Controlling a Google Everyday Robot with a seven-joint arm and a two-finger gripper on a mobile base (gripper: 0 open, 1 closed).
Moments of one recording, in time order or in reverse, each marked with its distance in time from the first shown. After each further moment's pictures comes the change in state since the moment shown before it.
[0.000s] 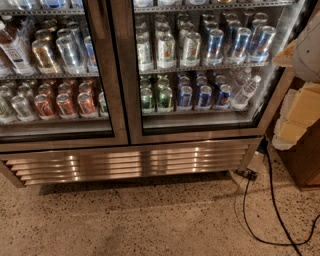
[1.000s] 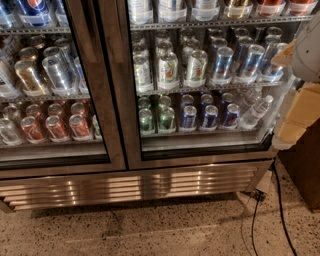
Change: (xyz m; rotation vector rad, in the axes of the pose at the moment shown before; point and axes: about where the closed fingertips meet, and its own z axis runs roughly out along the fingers) arm 0.000 0.000 0.000 0.000 0.000 0.000
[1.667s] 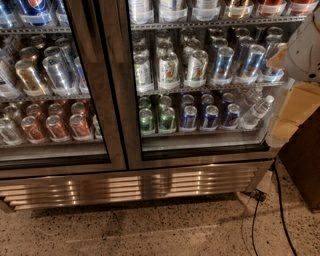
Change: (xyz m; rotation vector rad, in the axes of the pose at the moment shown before) arm -0.002 -0.006 0.013 -0.034 0.003 0.022
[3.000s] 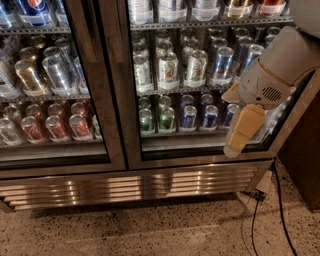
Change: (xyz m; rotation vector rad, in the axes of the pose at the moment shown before) arm -0.042 0.006 0.099 -0.275 -0.207 0.001
